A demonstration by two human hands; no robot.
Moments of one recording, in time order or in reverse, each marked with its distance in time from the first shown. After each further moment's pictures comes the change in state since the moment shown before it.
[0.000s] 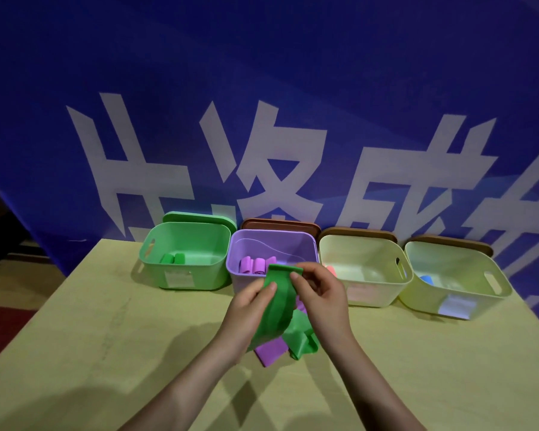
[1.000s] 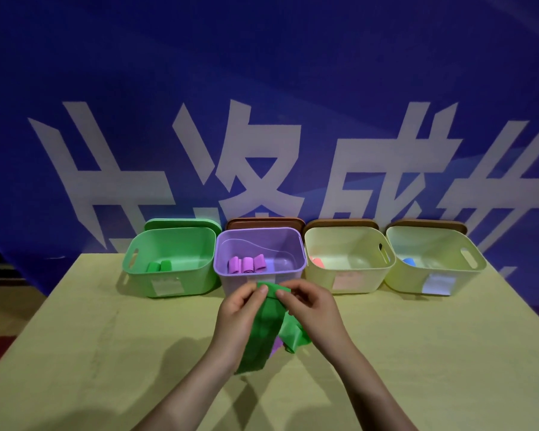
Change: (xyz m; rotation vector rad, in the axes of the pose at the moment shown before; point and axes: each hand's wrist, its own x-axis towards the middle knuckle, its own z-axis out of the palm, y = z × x) left_hand -0.005 -0.015 -0.006 0.055 0.014 0.088; right_hand -0.022 0.006 -0.013 -0.142 -0.127 0.115
